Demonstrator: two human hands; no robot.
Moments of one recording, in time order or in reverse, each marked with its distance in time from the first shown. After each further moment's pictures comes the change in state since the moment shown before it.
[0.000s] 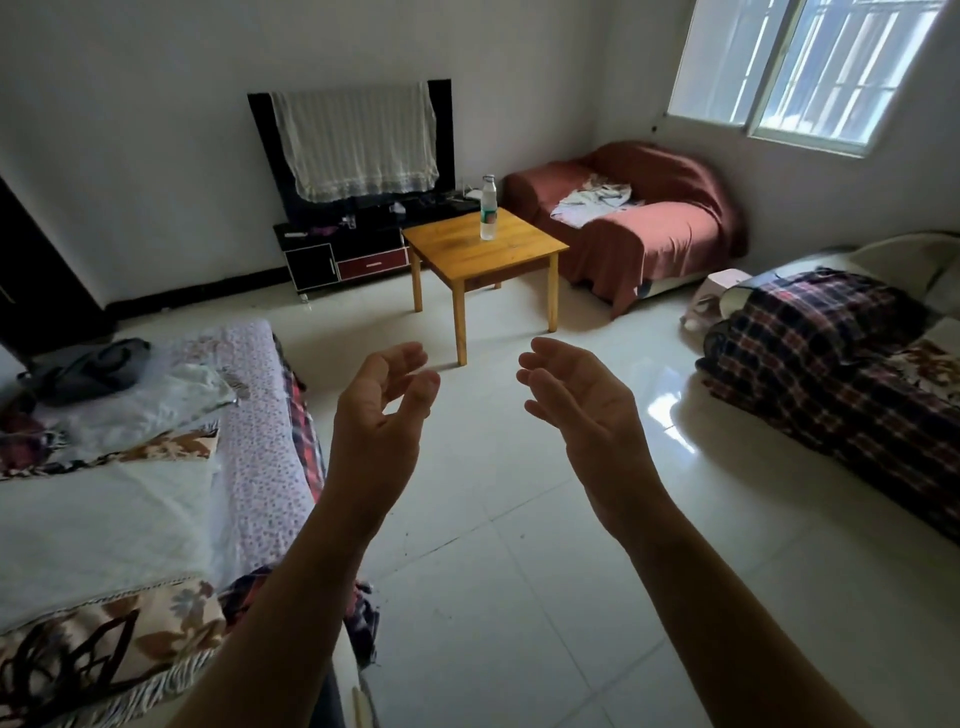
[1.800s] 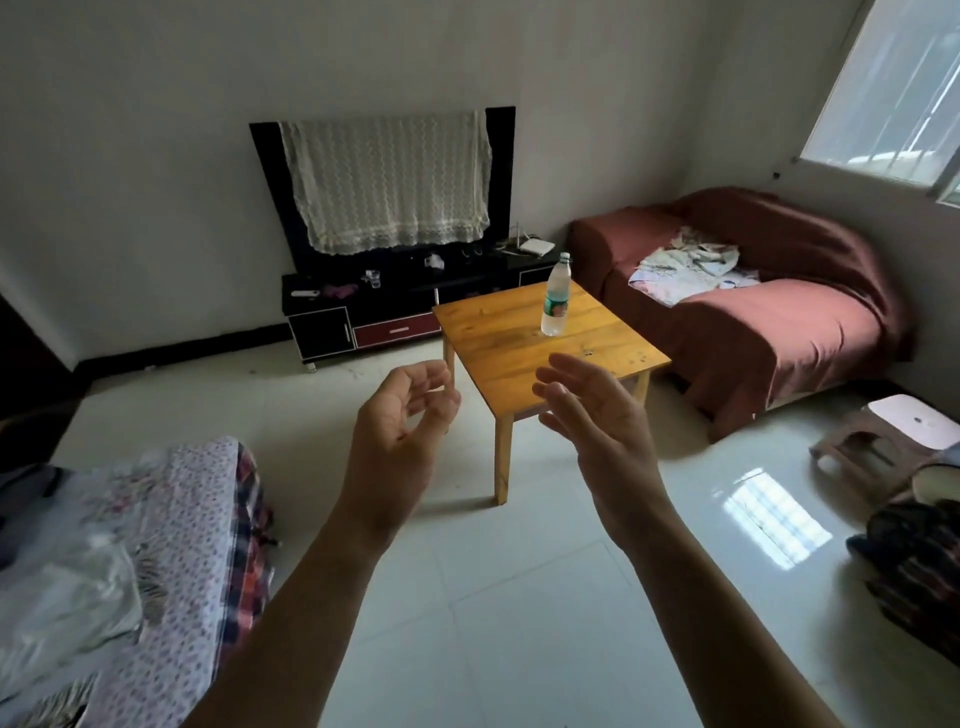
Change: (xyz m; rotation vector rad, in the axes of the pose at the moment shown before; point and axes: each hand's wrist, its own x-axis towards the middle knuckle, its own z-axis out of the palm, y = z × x) left_hand 0.765 -0.205 0.109 0.010 0.029 -0.040; right_hand 0.791 0.200 0.136 0.103 -0.113 -0.010
